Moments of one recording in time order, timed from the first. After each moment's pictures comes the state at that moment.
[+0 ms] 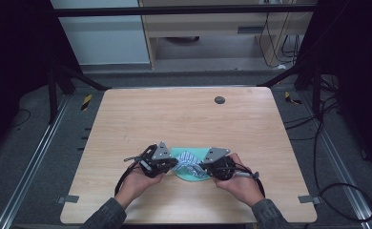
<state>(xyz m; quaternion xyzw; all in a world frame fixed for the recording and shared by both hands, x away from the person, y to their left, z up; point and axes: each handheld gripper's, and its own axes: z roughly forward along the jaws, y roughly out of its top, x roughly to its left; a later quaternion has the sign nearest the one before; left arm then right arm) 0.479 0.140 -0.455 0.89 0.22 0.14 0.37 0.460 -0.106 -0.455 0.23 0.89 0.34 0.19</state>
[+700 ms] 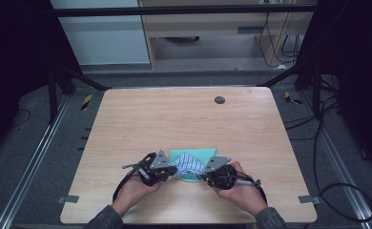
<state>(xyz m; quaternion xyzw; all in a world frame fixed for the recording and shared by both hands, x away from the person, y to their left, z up) 0.461 0.145 -0.468 0.90 0.20 0.13 0.37 0.441 -0.109 -0.469 0.23 0.90 0.34 0.17</state>
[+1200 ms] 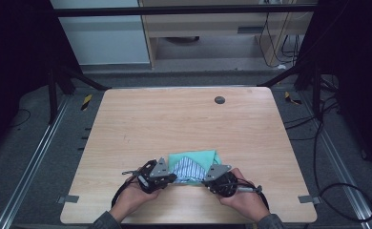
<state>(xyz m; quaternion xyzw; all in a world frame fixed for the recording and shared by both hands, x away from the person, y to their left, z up) 0.445 0.146 -0.479 0.91 0.18 0.12 0.36 0.425 -0.112 -0.480 0.21 0.91 0.33 0.15</state>
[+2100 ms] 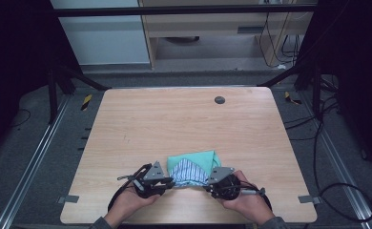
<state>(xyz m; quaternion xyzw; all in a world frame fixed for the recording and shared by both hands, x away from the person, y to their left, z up) 0.432 0.160 -0.479 0.89 0.21 0.09 0.38 0.418 -0.119 -0.480 0.21 0.91 0.33 0.14</state>
